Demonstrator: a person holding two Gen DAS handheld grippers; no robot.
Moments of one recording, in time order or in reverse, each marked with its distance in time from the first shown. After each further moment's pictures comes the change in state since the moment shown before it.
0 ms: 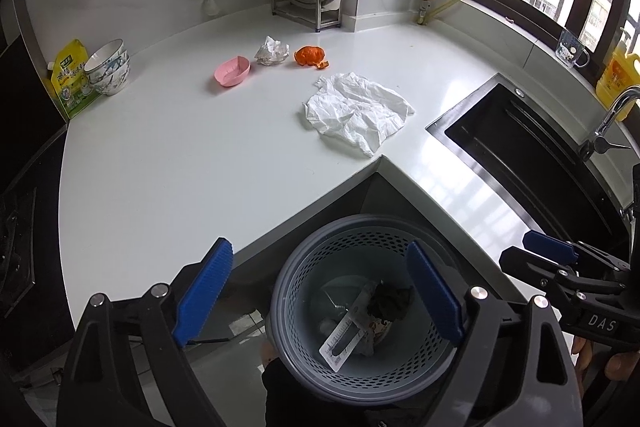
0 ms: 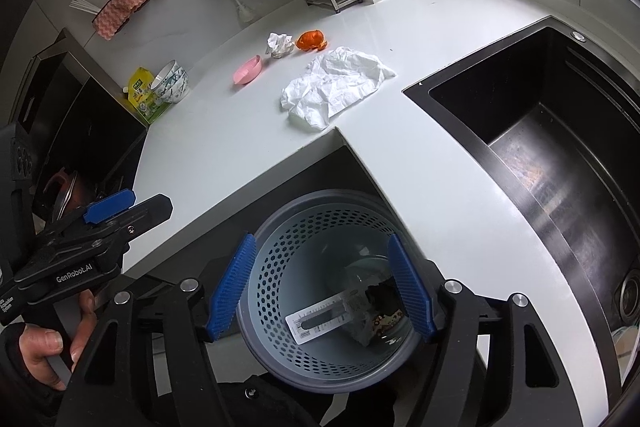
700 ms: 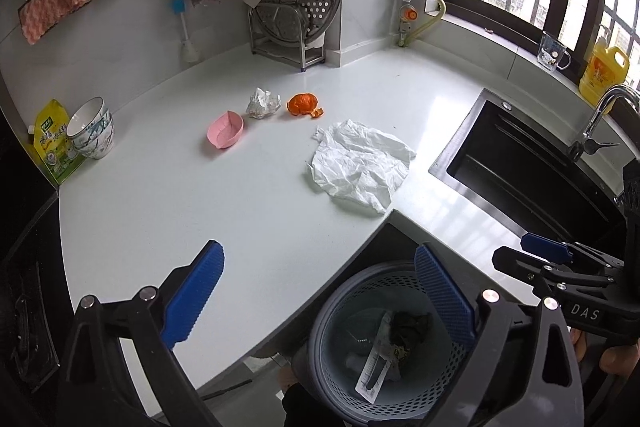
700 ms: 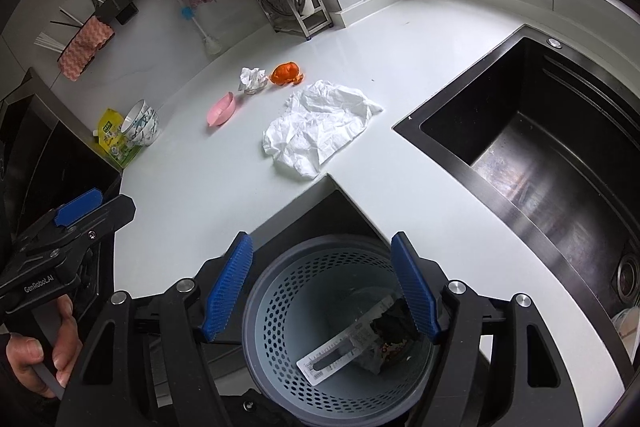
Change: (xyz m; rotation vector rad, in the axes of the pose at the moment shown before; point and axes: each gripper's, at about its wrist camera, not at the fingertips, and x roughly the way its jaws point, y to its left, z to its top) left arm -0.001 0.034 0.064 0.119 -0.083 -0.057; right arm 0.016 0.023 0.041 0.108 -0.084 -0.113
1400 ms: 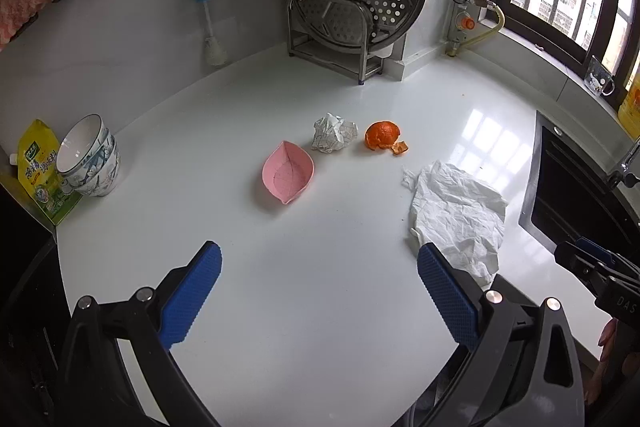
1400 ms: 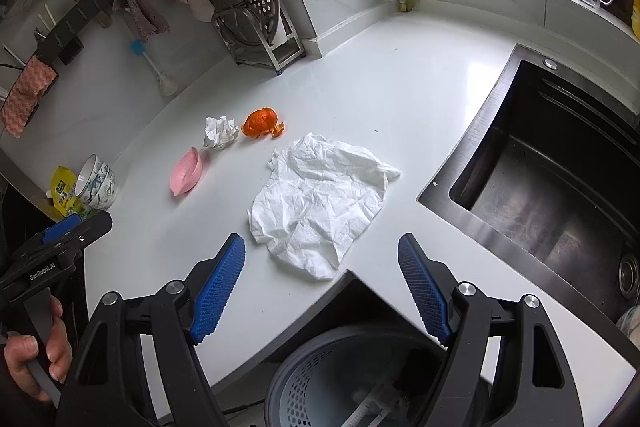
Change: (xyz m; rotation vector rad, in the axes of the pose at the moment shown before) left arm 0.096 0.116 0.081 -0.004 0.042 0.014; right arm 0.075 0.043 0.073 0.095 -0.082 -0.156
